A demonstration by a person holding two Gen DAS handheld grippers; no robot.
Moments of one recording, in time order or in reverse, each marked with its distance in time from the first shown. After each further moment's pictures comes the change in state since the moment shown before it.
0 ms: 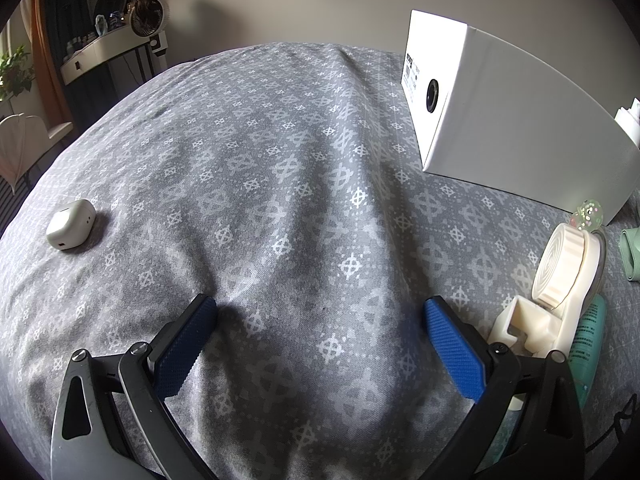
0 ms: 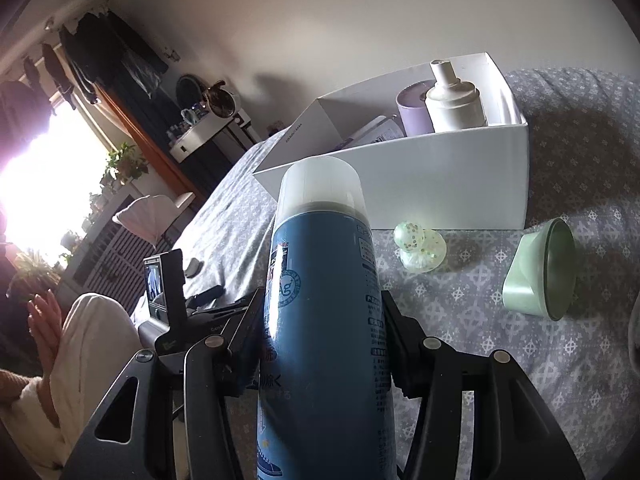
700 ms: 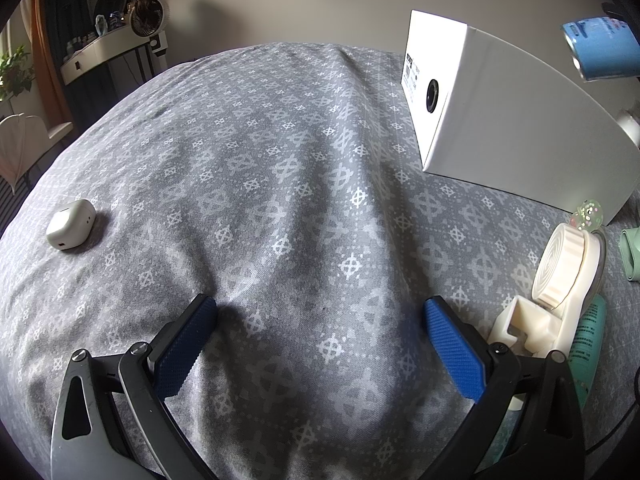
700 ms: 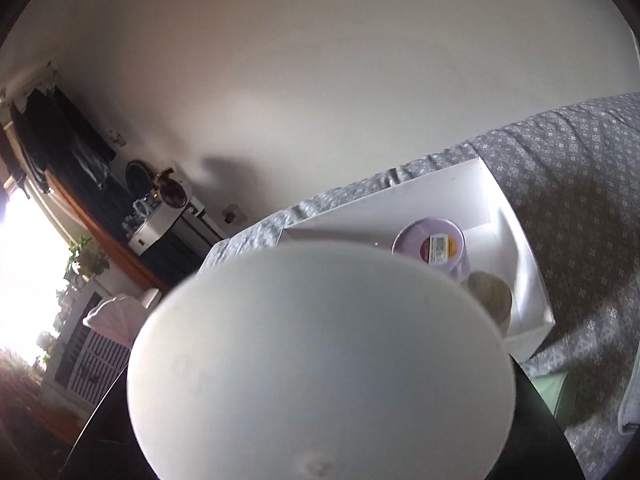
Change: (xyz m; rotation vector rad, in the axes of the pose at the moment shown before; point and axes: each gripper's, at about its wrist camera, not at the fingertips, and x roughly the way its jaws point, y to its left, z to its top) left arm 0.000 0.000 0.000 0.000 0.000 0.000; right arm 0.023 0.020 0.137 0.199 -0.225 -0.168
